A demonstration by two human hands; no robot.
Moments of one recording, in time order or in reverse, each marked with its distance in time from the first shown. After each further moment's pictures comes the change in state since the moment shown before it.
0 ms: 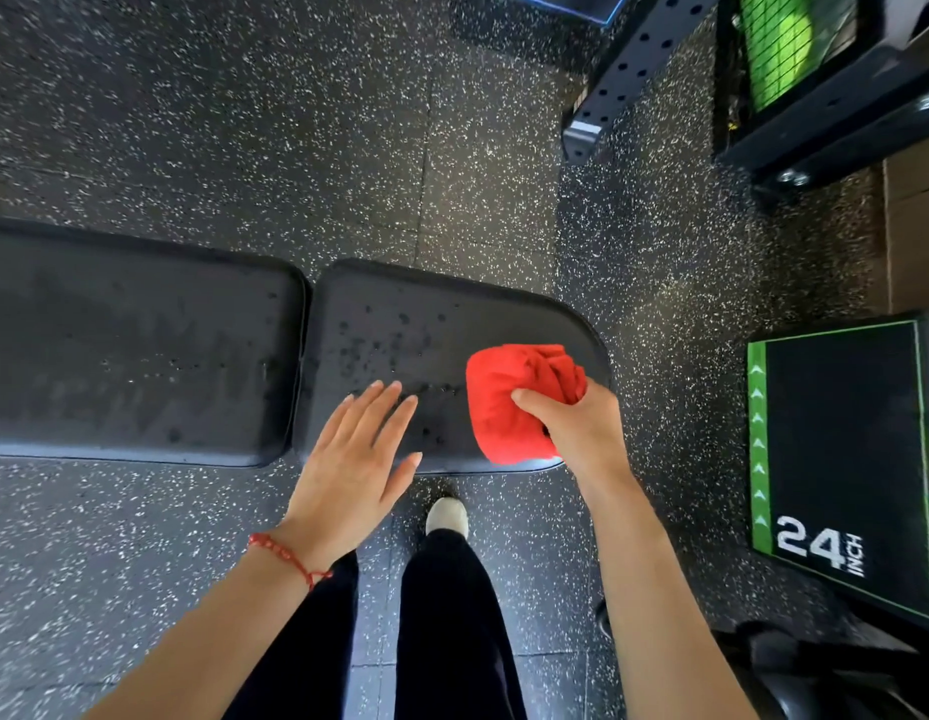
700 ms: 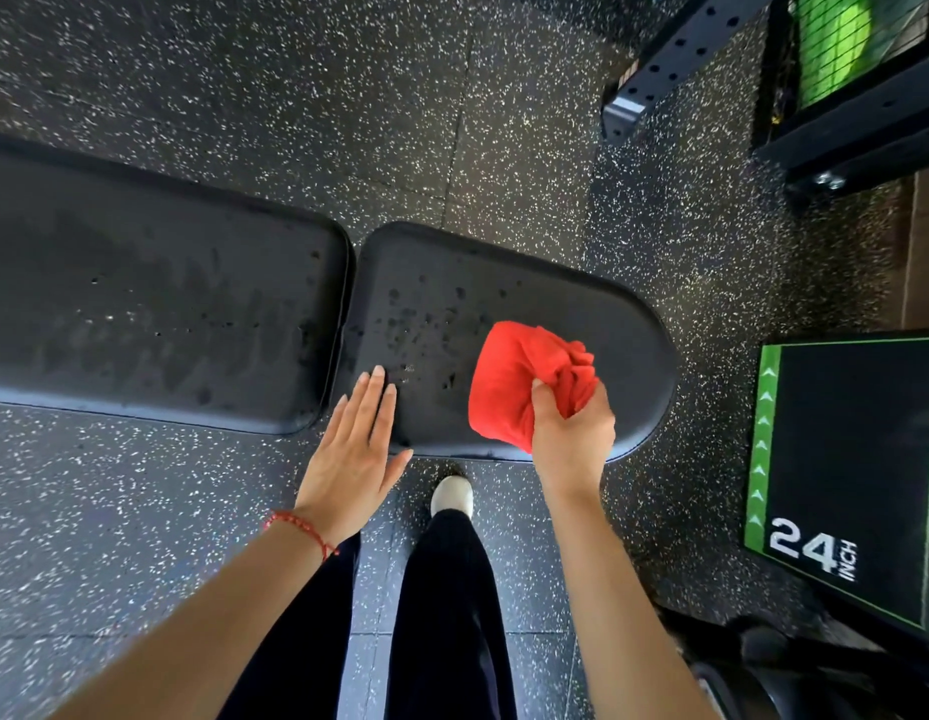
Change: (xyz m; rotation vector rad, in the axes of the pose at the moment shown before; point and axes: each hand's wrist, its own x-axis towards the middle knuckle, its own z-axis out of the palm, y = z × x) left_hand -0.038 -0.059 0.066 -0.038 -0.089 -0.133; right_hand -0.021 0.014 0.077 -0.068 0.302 -0.109
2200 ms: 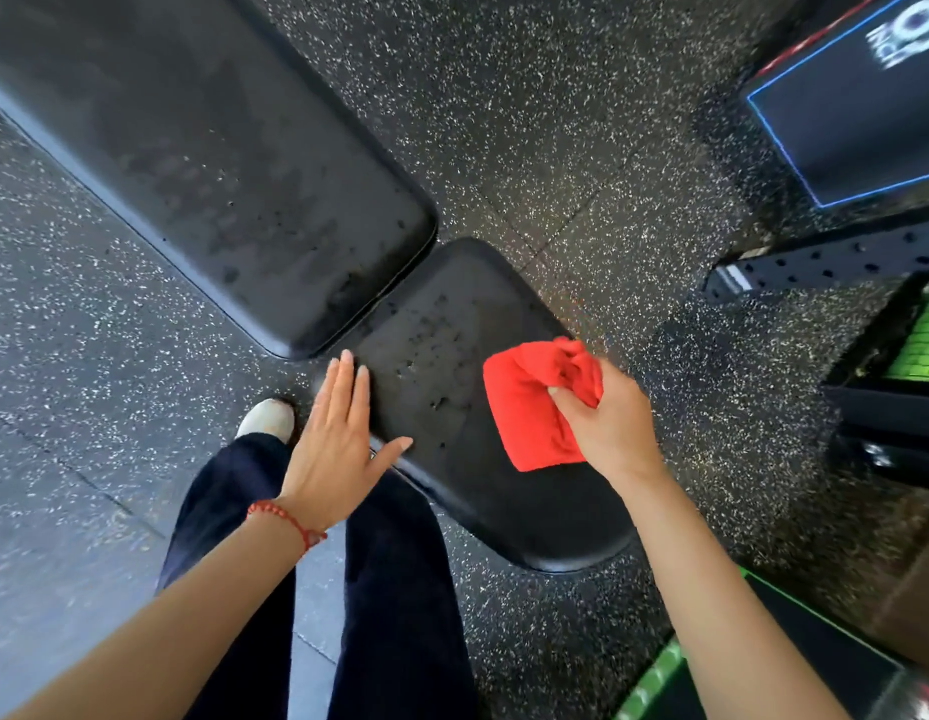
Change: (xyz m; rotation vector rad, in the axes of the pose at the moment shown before) left_hand 0.015 0.073 0.012 -0.295 0.247 -0.657; right_hand 0.118 -0.065 -0.006 -0.582 -0.709 -0.676
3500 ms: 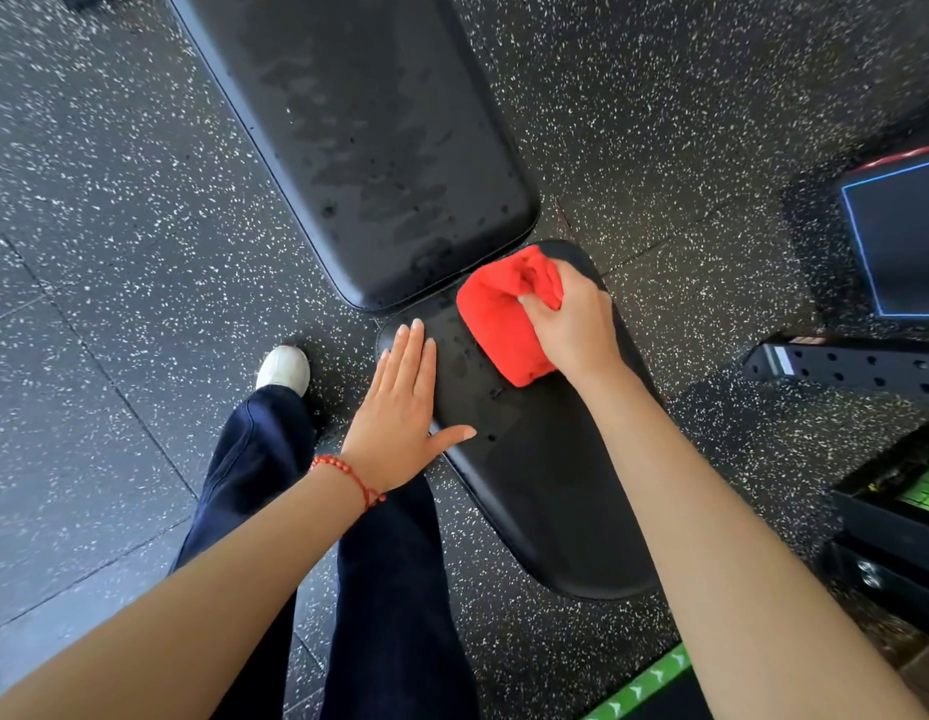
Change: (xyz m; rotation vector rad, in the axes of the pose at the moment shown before) left_hand -0.003 0.008 0.019 -0.028 0.104 -0.074; right_hand 0.065 -0.080 0.071 -0.209 -0.147 -0.351
